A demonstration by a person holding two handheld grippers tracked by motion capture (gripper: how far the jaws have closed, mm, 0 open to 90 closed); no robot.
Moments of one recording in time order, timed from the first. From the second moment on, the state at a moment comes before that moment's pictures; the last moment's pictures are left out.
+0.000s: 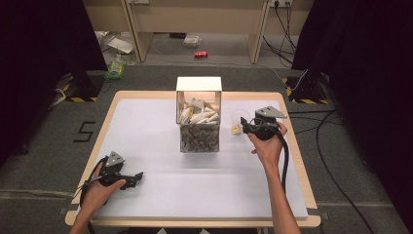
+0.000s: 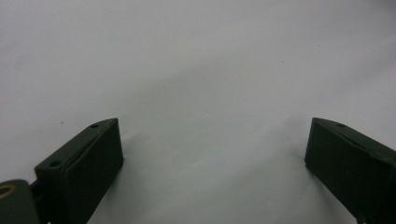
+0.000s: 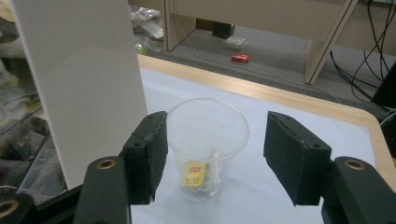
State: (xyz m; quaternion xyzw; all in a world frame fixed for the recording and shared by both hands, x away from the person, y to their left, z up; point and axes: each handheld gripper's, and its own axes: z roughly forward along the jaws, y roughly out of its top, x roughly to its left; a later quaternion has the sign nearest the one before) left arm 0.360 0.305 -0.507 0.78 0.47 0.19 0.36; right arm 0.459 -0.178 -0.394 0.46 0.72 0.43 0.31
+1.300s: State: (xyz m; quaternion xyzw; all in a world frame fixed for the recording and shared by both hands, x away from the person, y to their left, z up) left arm 0.360 0.306 -0.507 0.78 0.47 0.19 0.36; right arm 0.417 -0.177 -0.420 0.44 0.75 0.41 0.28
